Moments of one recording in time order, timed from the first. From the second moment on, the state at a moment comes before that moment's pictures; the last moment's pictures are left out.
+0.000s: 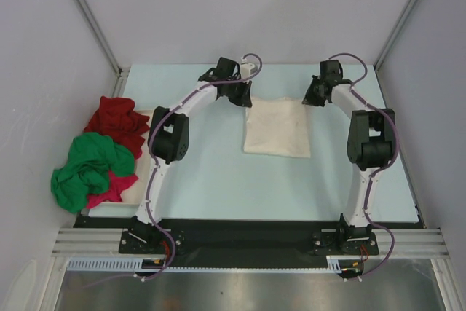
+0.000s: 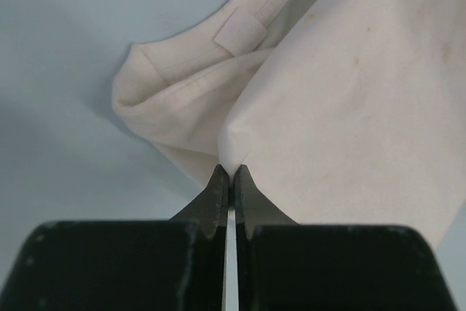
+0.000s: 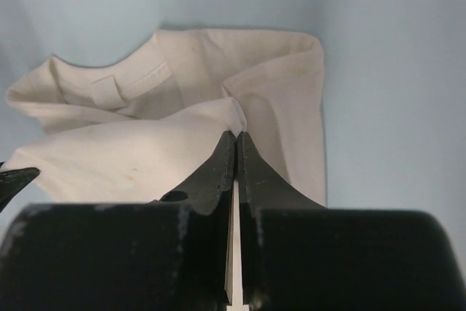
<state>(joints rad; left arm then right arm) -0.44 2.45 2.14 -0.53 0.49 0.05 0.08 2.10 1.63 -0.39 -0.11 0.47</state>
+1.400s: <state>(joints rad) -0.43 1.84 1.61 -0.50 0.38 0.22 0.02 1.98 1.32 -0.39 -0.27 0.46</state>
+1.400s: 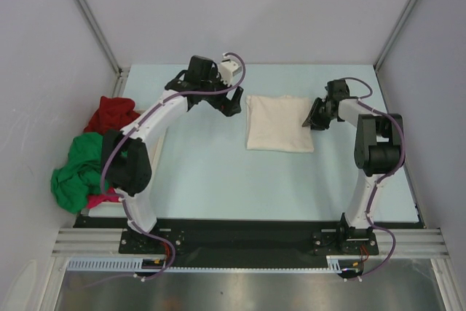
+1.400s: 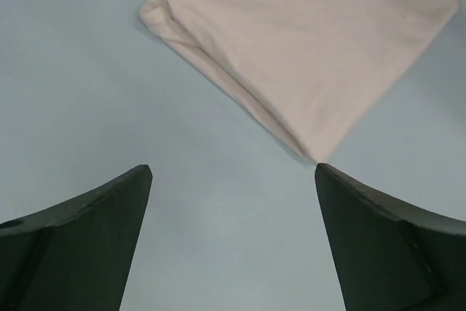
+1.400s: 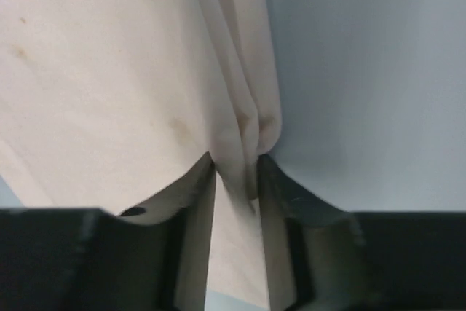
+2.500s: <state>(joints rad) -0.27 1.64 1.43 -0.64 0.32 0.36 -0.38 2.60 2.32 -0.55 -0.21 0.45</state>
